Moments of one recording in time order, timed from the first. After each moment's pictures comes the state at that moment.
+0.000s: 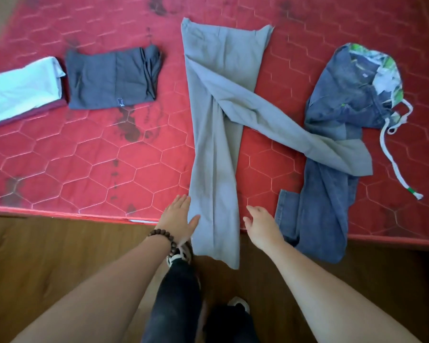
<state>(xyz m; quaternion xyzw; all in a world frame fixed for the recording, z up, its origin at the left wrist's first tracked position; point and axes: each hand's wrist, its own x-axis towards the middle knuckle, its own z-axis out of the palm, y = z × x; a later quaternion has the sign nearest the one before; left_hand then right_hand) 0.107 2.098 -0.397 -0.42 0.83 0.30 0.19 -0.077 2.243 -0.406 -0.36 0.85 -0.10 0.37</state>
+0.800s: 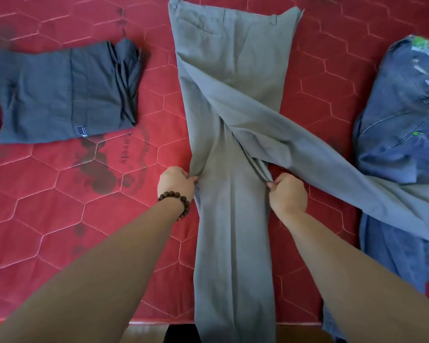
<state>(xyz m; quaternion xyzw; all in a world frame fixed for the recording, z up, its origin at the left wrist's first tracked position) -0.050 1.855 -0.506 -0.63 0.68 0.37 0.04 -0.218 2.013 -0.501 -0.20 0.95 -0.11 0.22</state>
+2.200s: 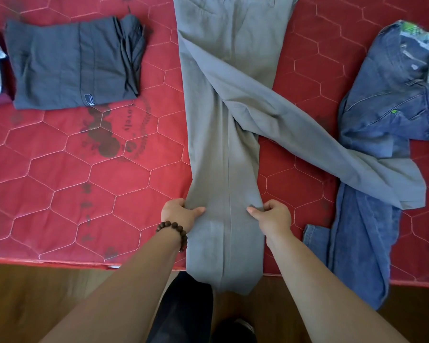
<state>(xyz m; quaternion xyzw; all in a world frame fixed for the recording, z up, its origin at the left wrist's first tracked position) 0.025 1.985 -0.477 -0.65 0.53 0.53 0.06 -0.135 2.114 -0.486 0.02 0.86 -0.33 0.38</state>
